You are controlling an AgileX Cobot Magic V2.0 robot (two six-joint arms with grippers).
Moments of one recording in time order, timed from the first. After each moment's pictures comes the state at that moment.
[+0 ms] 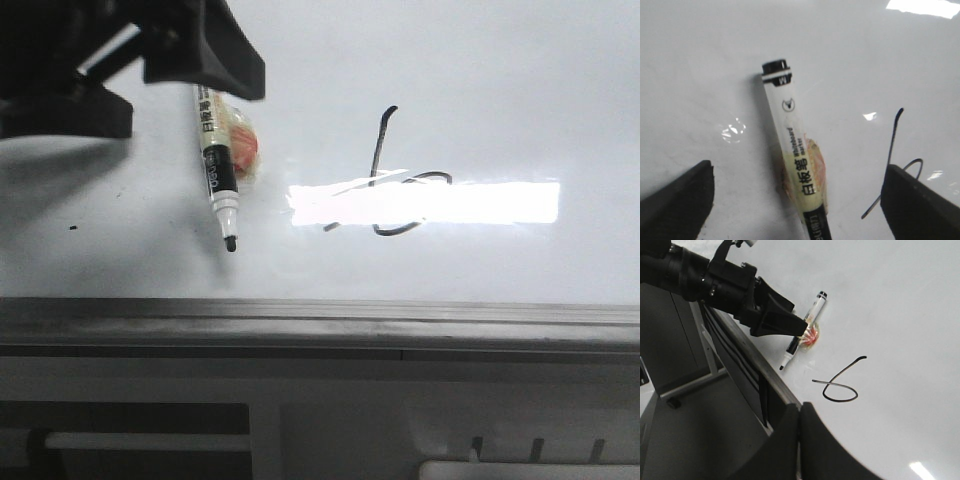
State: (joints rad) left arm -0.91 1.15 -0.64 -1.50 -0.26 1.00; right arm 0.79 0.50 -0.88 0.01 0.80 -0.10
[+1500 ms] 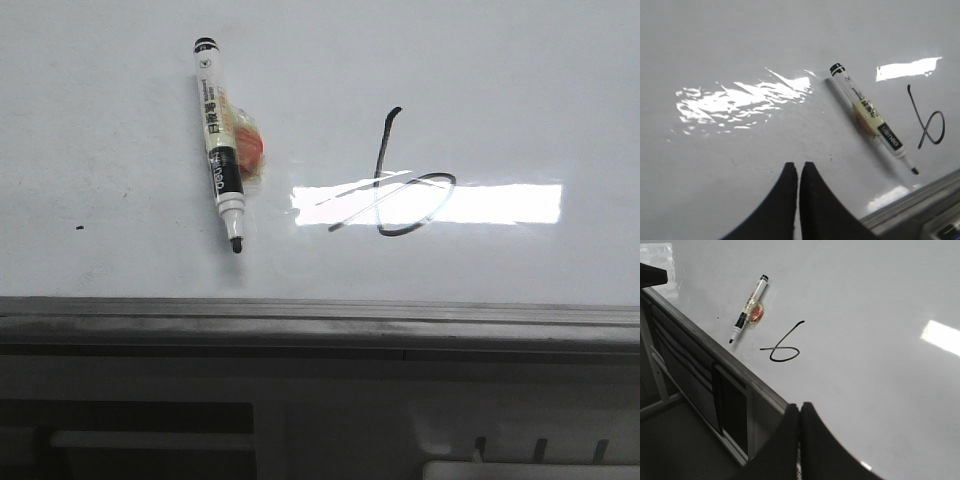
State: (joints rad) left arm -0.89 0.36 -0.06 -1.07 -0.39 1.07; right arm 0.78 -0.02 -0.66 -0.20 0.97 0.00
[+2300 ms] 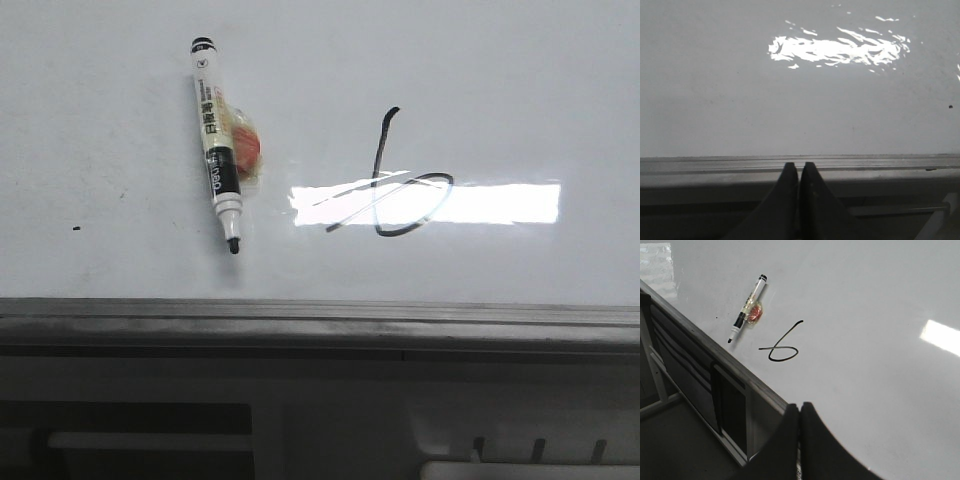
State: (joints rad) left arm -0.17 -0.01 0.01 -0.09 0.33 -0.03; right arm 0.78 -0.02 -0.66 -0.20 0.97 0.00
